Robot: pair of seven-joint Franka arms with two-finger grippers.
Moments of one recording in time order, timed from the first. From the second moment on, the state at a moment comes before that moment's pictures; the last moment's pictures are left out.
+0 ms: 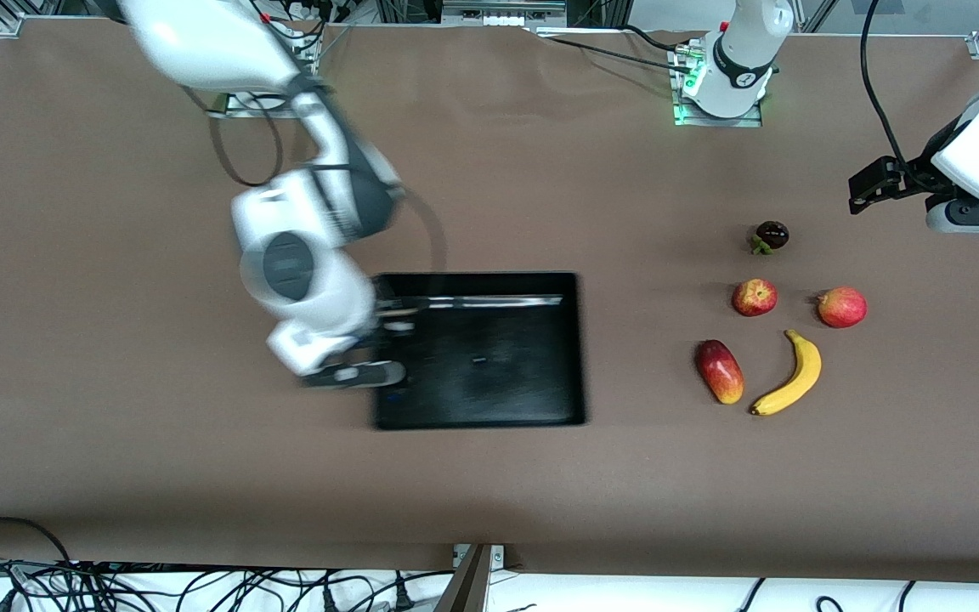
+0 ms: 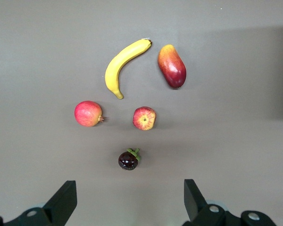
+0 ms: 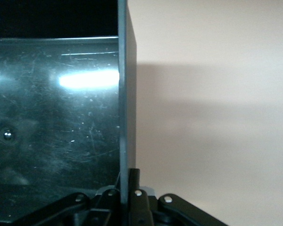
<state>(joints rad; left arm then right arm) -0.02 -0.02 -0.02 -1.66 0.05 1.56 -0.04 0.38 0.67 0.03 -1.20 0.04 1.85 0.34</state>
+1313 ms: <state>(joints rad) -0.03 -0.02 -0.03 -1.64 0.05 1.55 -0.04 0.04 0.37 -0.09 -2.09 0.12 2.41 -0.17</state>
